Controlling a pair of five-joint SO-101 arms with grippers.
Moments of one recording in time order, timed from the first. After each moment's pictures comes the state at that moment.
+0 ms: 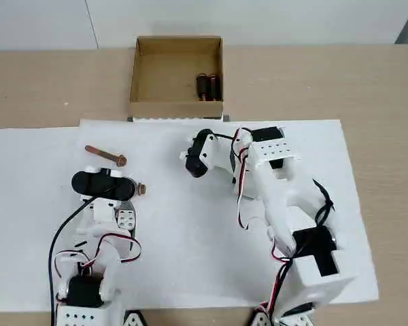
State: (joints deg) left arm 0.0 -103.6 95.5 55.6 -1.5; right arm -14.8 8.4 16.3 68.8 58.9
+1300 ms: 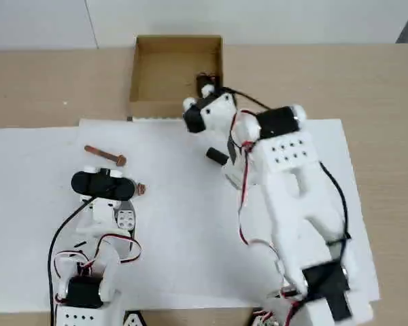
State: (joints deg) left arm 0.0 -103.6 95.5 55.6 -1.5; right arm -19.6 -8.4 -1.8 98.2 23.7
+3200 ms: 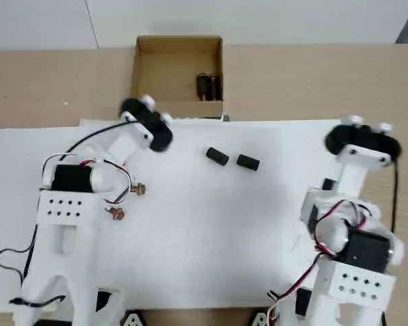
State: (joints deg) left arm -0.1 -29.6 33.1 77.1 -38.4; right arm 13.2 -59.6 40.0 83.0 -2.9
